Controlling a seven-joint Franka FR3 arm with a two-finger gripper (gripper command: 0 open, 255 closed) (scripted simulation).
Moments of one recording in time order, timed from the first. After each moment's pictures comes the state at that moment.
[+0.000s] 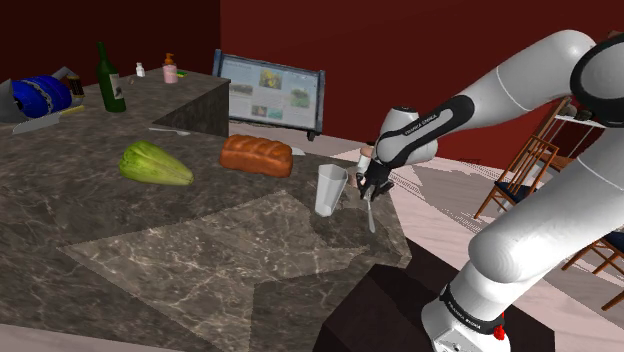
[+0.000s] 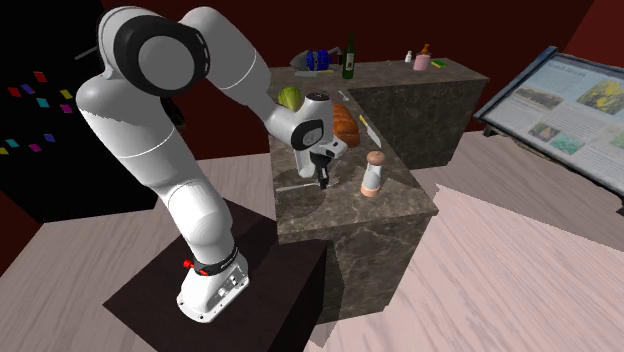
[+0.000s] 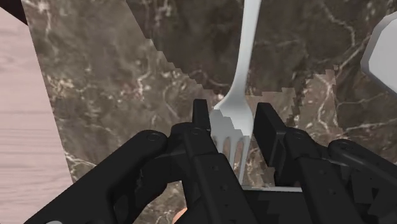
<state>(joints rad) -0.39 -0.17 0.03 -2.68 -0.03 2.58 0.58</state>
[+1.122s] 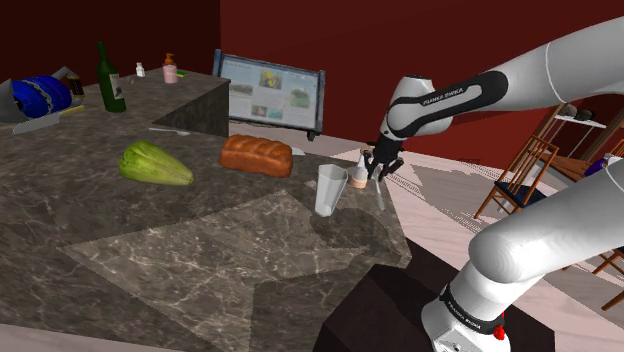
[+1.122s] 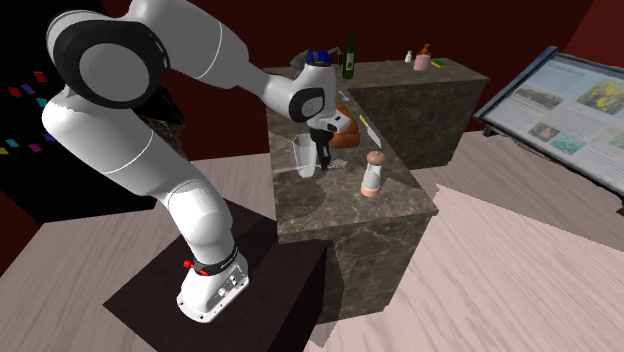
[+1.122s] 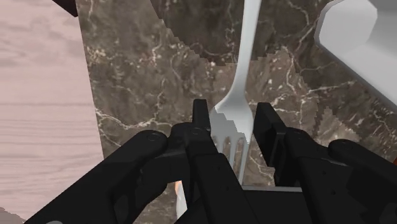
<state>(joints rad) -0.38 -0.35 0.02 -2.59 -0.02 2.30 0.57</state>
